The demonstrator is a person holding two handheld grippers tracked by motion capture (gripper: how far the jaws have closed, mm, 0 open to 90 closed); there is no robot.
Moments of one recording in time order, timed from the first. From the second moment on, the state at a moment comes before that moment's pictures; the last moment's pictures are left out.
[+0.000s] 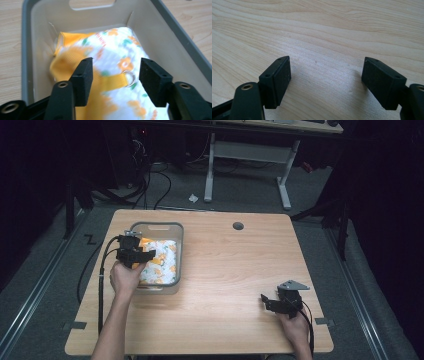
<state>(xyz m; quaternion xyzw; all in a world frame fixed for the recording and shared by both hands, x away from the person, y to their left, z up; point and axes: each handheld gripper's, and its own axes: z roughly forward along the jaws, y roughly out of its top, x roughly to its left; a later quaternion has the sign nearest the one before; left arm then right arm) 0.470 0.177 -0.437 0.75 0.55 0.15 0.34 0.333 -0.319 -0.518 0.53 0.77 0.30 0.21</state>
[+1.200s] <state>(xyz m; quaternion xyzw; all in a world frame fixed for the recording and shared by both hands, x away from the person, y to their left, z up) 0.403 0.141 -0.409 0.75 0.47 0.18 0.43 0.333 -0.319 -0.518 0.53 0.77 0.30 0.21</state>
